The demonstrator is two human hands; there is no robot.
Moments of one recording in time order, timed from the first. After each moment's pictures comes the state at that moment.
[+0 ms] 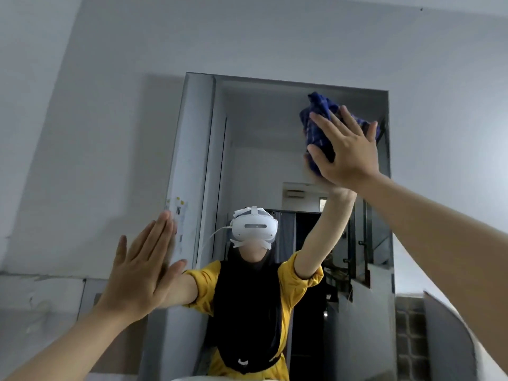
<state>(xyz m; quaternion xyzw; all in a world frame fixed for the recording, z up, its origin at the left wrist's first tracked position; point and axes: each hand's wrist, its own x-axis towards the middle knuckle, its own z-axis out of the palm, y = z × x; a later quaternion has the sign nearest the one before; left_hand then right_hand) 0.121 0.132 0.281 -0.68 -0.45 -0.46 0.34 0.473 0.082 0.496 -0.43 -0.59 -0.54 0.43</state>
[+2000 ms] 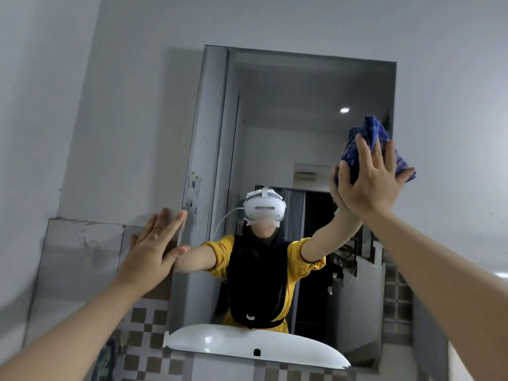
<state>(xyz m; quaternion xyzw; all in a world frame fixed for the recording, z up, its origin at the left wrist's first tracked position) 0.101 0.115 0.222 -0.71 -0.47 -0.48 0.20 0.491 0.081 0.380 -0.55 -0.47 -0.45 0.53</state>
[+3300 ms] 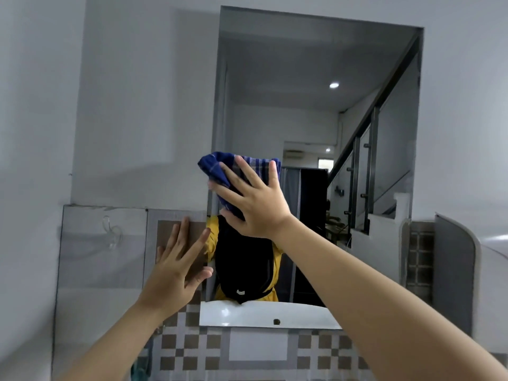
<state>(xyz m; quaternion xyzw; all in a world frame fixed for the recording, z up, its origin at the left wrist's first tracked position) 0.079 0.124 0.159 -0.78 -0.41 -0.43 0.19 0.283 0.110 0.296 -0.34 -0.71 -0.56 0.26</state>
